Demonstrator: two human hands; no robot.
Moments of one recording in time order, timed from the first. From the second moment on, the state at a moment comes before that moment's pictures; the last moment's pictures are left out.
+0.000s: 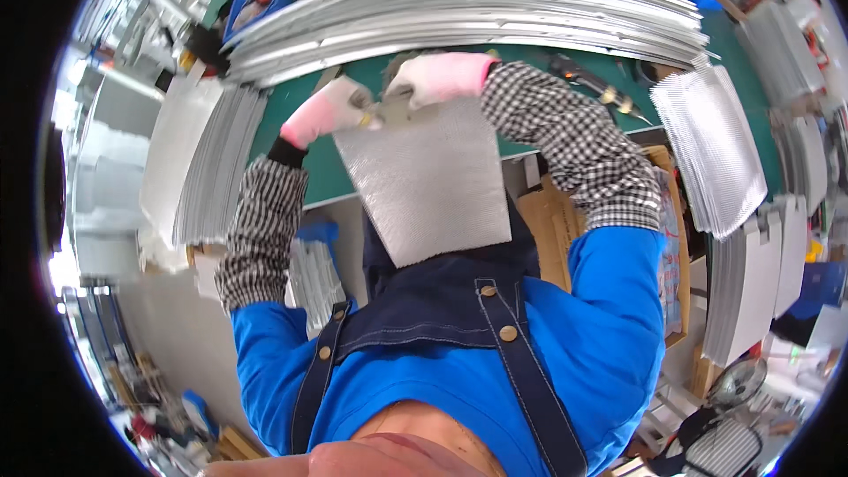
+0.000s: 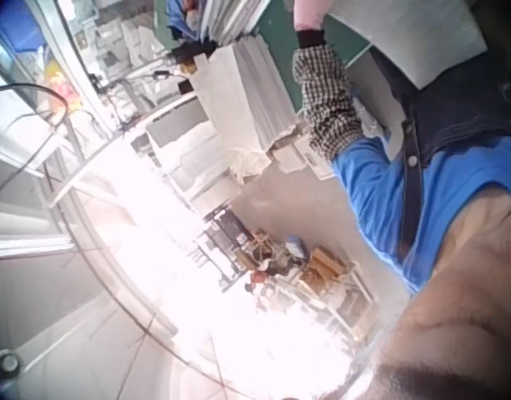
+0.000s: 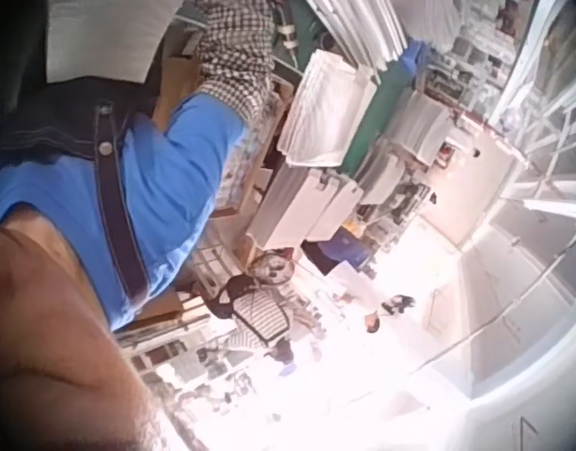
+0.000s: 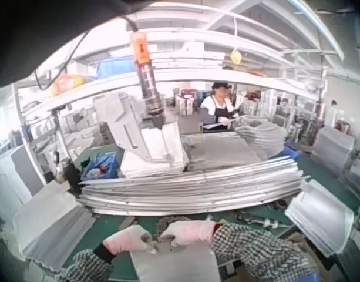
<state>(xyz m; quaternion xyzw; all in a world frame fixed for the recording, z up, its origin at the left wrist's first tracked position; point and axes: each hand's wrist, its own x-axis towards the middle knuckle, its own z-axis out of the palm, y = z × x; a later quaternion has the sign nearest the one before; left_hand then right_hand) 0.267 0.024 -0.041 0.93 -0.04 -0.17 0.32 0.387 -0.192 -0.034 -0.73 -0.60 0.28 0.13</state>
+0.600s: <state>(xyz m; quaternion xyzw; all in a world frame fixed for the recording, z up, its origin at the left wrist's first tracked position) 0.219 0.021 -0.157 0.59 0.13 0.17 0.78 0.546 -0.304 -0.069 -0.93 -0.29 -0.17 -0.12</state>
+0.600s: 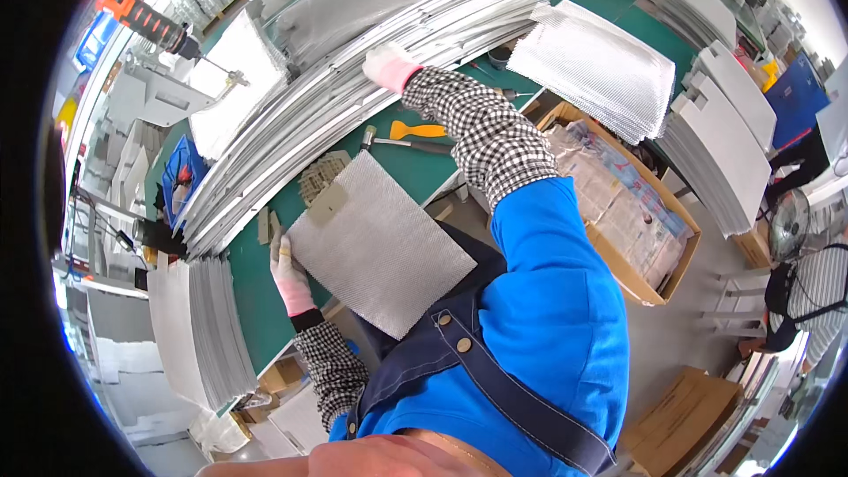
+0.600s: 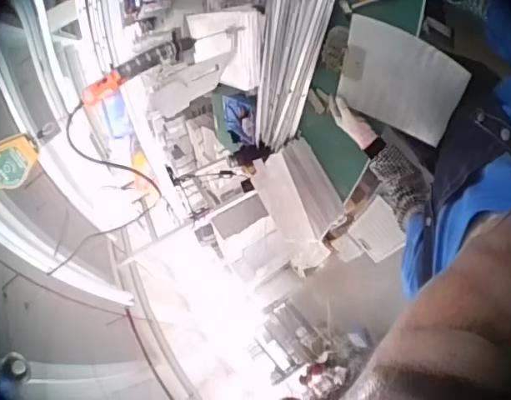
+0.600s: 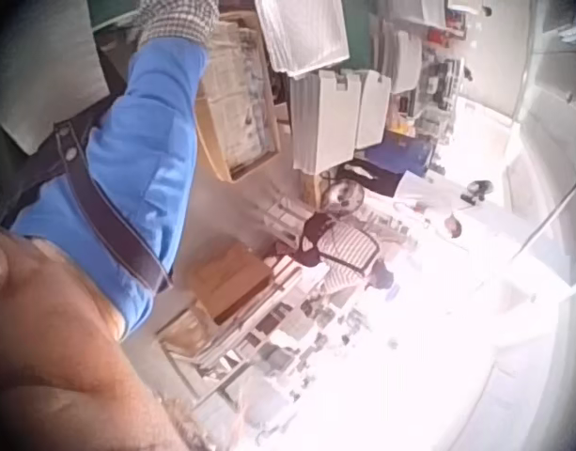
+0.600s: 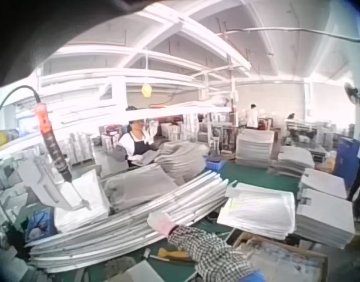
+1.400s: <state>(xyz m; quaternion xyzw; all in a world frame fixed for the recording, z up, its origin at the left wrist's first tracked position) 0.201 -0.004 -0.122 0.71 0.13 0.18 0.67 0.368 -0.512 0.049 -0.94 -0.30 -0.06 0.15</state>
